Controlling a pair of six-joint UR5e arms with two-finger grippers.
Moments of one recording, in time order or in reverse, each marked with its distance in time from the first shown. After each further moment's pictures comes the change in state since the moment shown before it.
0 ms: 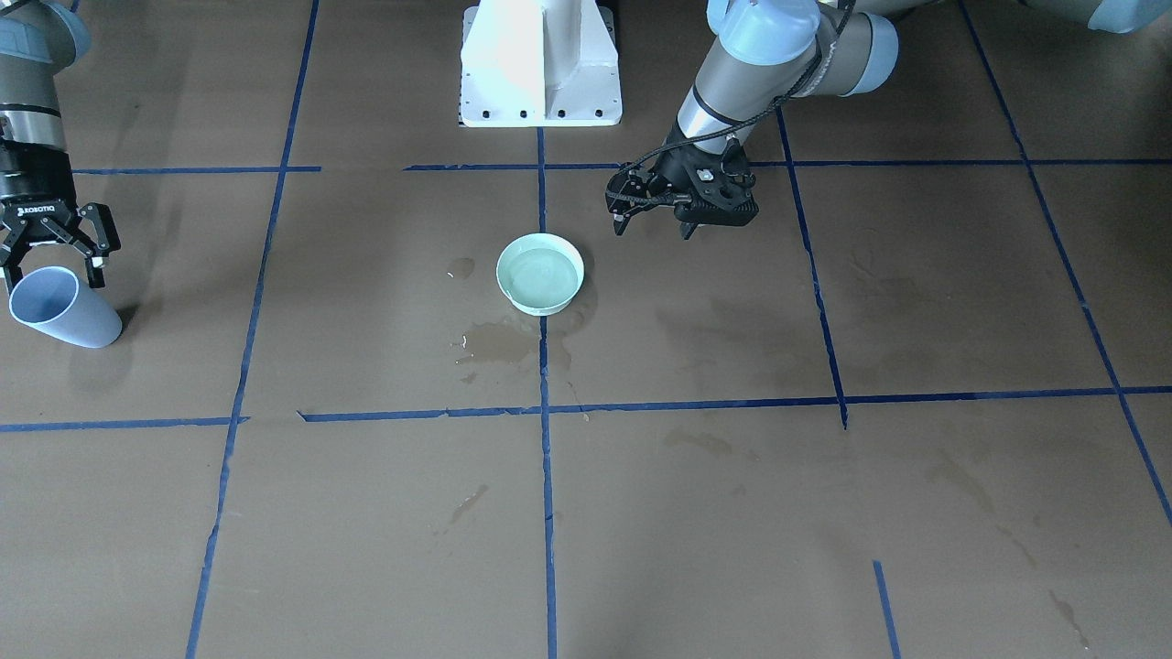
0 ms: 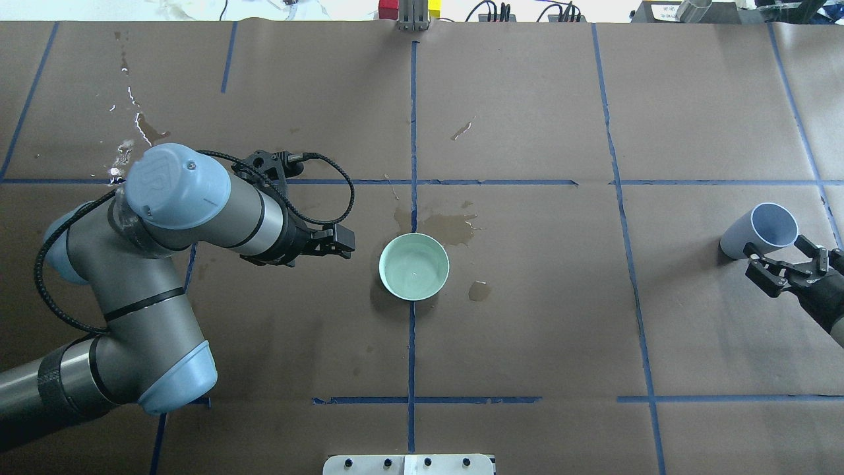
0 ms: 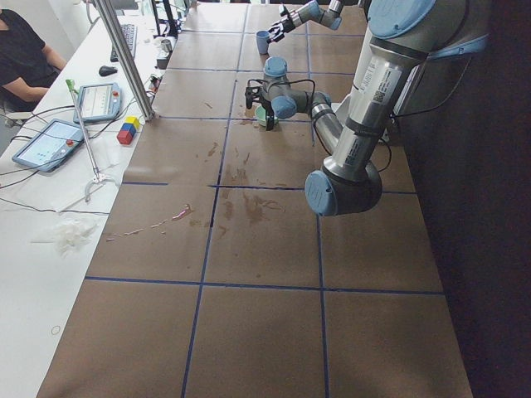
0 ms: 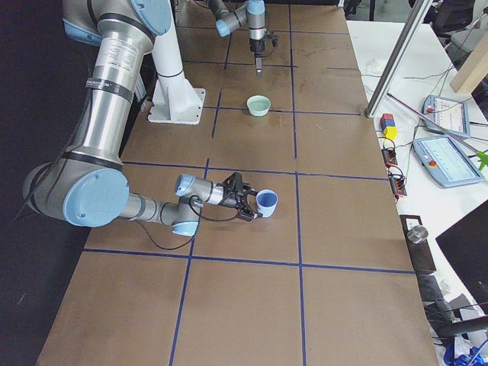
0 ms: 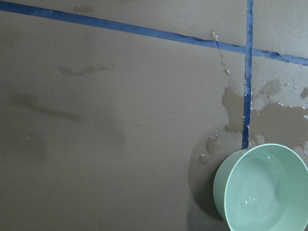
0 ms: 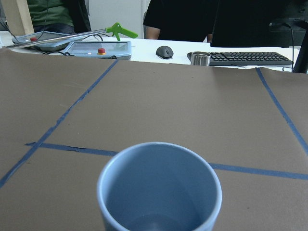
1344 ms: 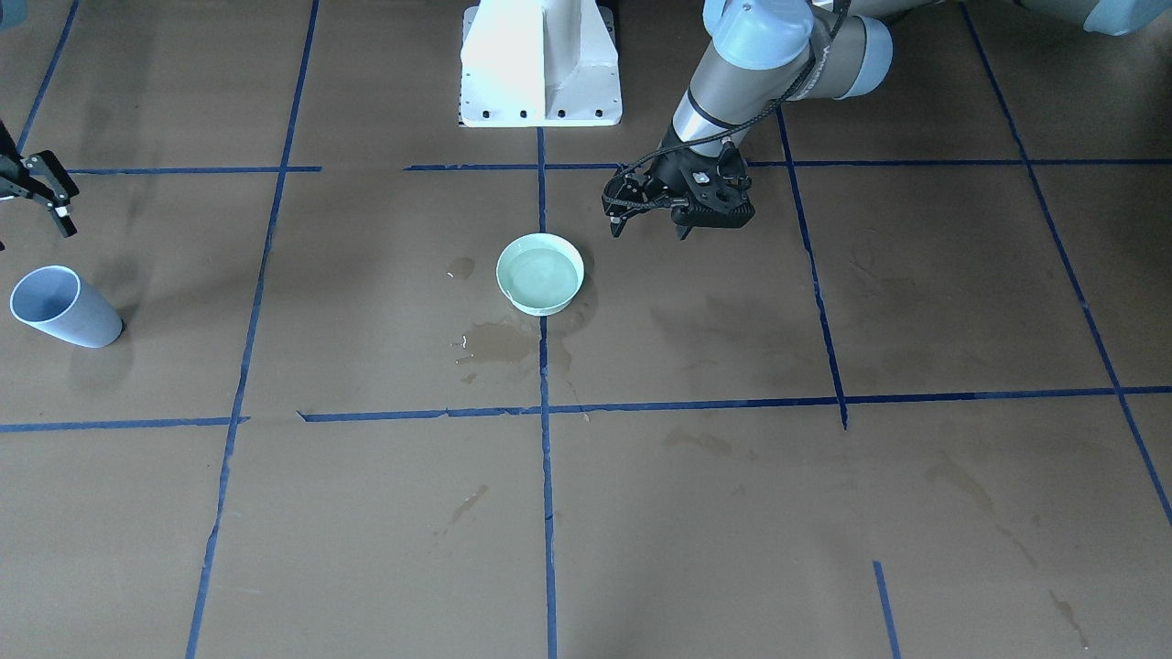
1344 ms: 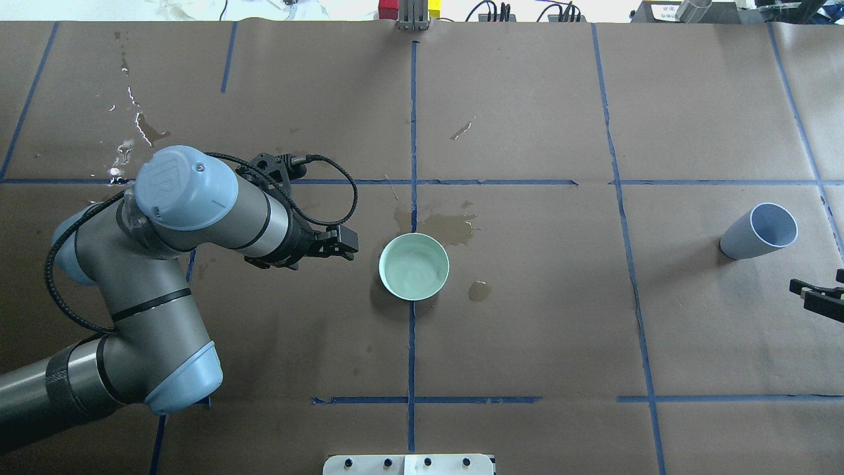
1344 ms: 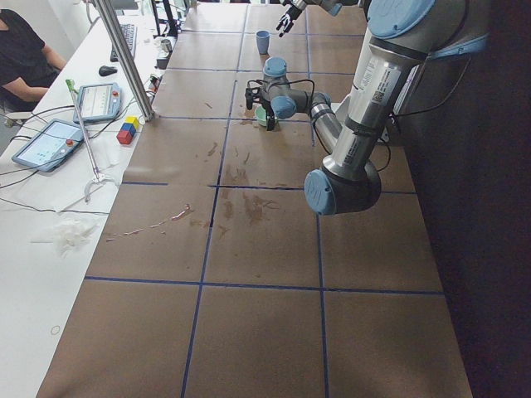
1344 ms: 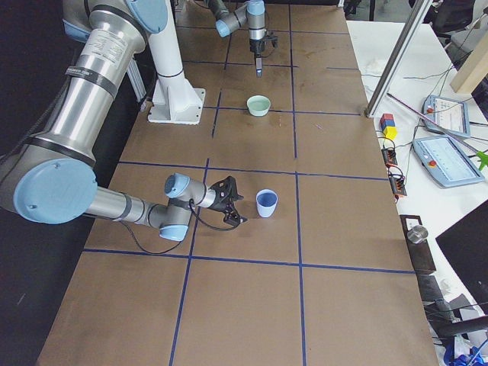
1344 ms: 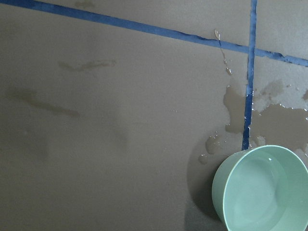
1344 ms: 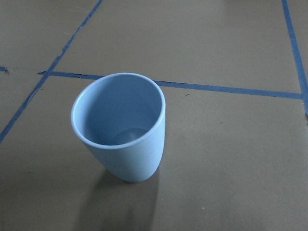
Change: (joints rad) left arm 0.008 -0.009 0.019 0.000 -0.003 -0.028; right arm 0.296 -0.133 0.097 -0.010 0.650 -0.072
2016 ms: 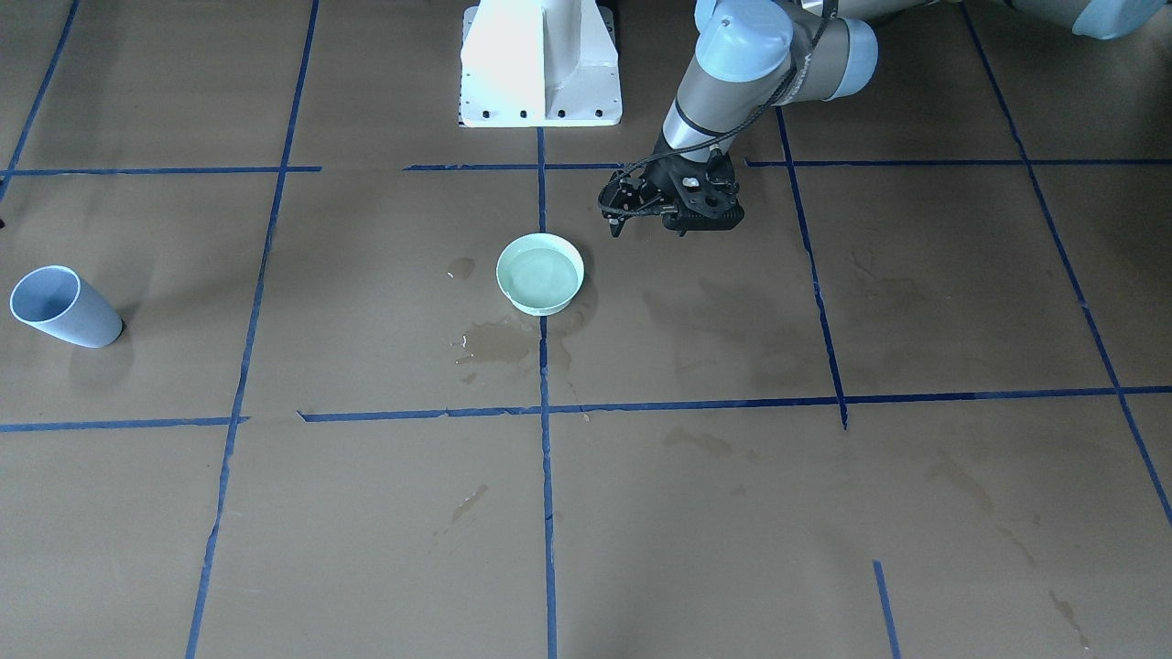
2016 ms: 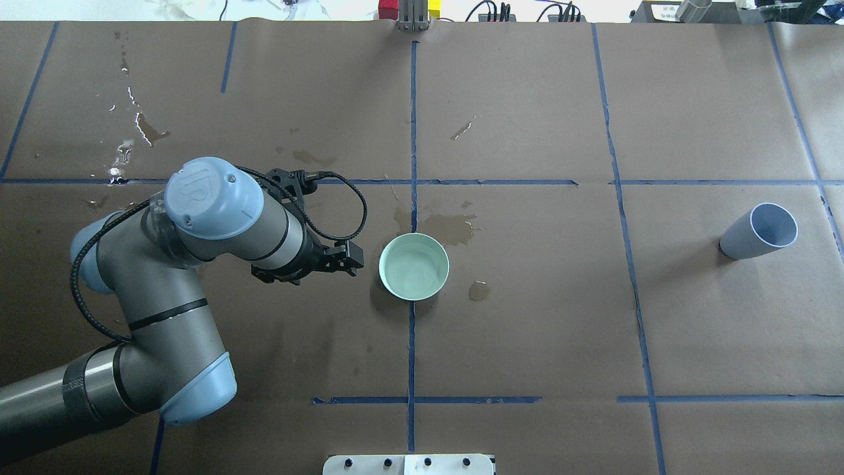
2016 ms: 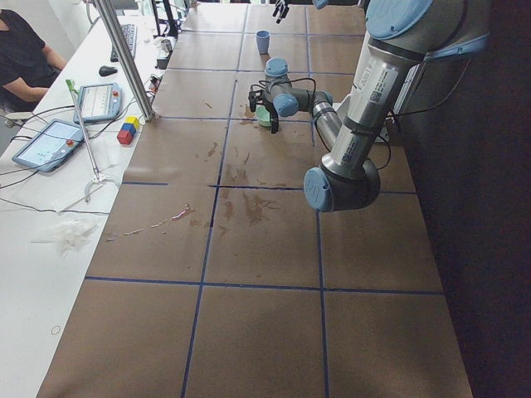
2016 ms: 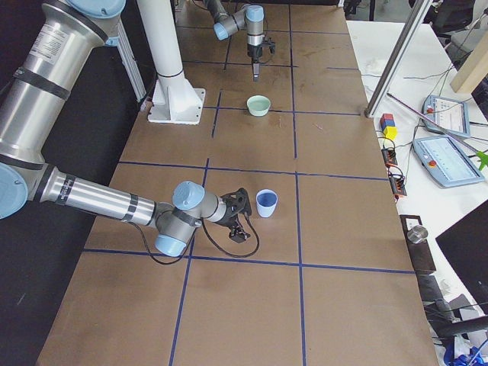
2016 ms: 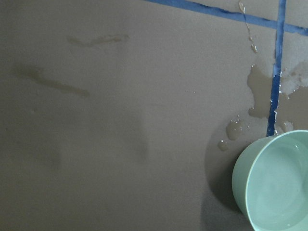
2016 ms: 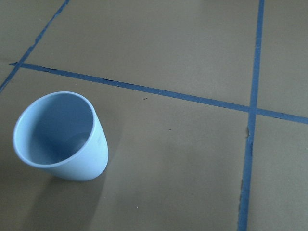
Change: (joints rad) left arm 0.040 -0.032 0.015 0.100 -0.005 0.000; right arm 0.481 0.070 -0.003 -0.228 0.506 -0.343
